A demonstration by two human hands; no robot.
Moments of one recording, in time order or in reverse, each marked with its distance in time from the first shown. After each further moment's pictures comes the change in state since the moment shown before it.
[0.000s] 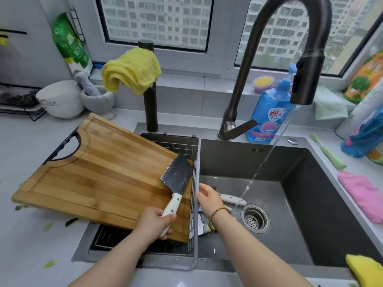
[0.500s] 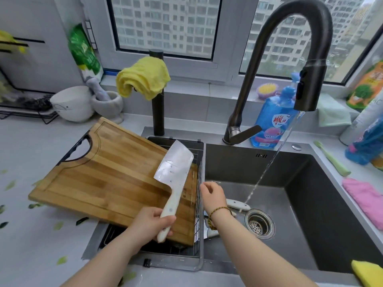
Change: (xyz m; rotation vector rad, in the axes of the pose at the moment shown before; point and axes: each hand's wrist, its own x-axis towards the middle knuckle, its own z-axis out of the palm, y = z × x) left_hand -0.027 0.008 -0.031 -0.097 -0.129 0.091; right_hand -0.001 -0.012 0.006 -0.068 0.170 -0.082
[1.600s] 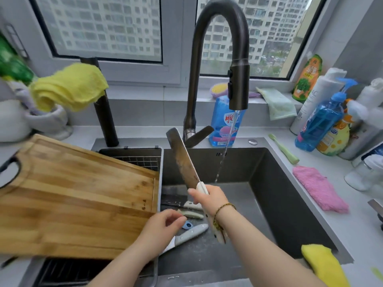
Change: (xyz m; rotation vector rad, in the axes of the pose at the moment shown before) left_hand 0.026 0.031 0.110 0.358 -0.132 0.328; right_hand 0.003 0.013 -0.110 -0.114 -0.099 -0.014
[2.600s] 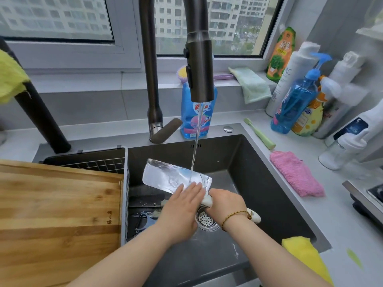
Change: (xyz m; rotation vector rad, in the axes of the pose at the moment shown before) left_hand 0.081 0.040 0.068 1.020 -0.178 0.557; right_hand 0.017 0.063 -0.055 -0.853 0.134 0.045
